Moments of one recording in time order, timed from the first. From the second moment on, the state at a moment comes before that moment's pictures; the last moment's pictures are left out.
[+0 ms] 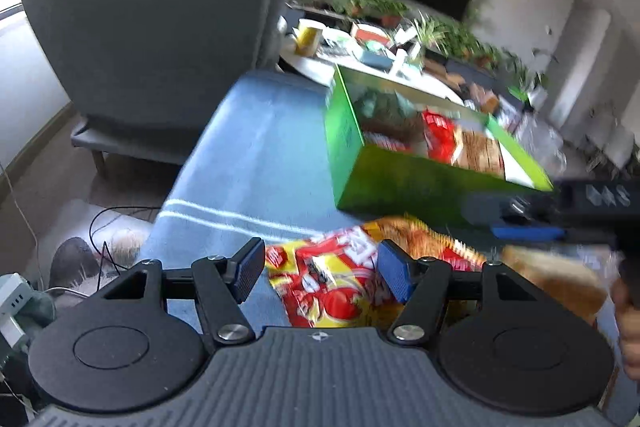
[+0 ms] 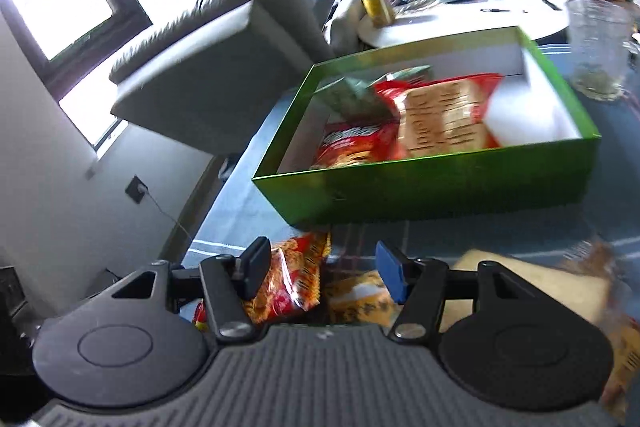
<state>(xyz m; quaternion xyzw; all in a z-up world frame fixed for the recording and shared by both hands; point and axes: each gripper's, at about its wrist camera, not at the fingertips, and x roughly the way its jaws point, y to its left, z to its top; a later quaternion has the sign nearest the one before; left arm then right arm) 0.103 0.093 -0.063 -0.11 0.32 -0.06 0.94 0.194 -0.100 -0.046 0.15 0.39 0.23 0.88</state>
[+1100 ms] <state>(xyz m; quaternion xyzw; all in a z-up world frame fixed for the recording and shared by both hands) 0.114 0.087 -0.074 -0.12 0.34 -0.04 0.93 0.203 -0.071 -0.072 0.04 0.43 0.23 0.87</state>
